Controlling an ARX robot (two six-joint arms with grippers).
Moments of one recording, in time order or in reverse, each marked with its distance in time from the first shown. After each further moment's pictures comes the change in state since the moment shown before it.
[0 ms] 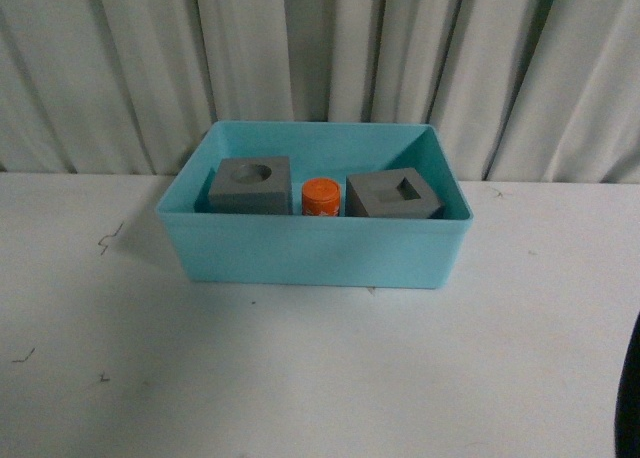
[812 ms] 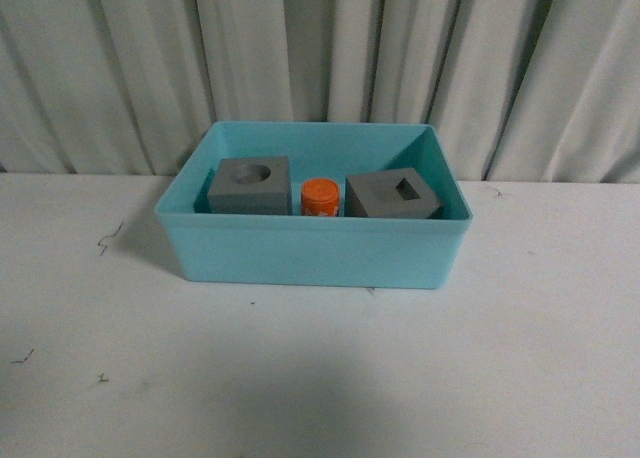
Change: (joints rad) left arm 0.000 0.000 0.000 0.000 0.000 0.000; right arm -0.105 -0.660 -0.581 0.247 -0.129 -0.129
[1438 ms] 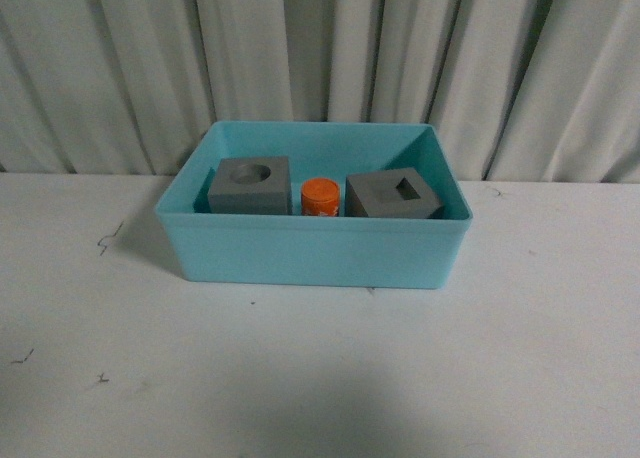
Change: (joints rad) left arm 0.000 0.000 0.000 0.000 0.000 0.000; right arm -0.206 -0.229 -0.046 -0.165 -0.211 -0.004
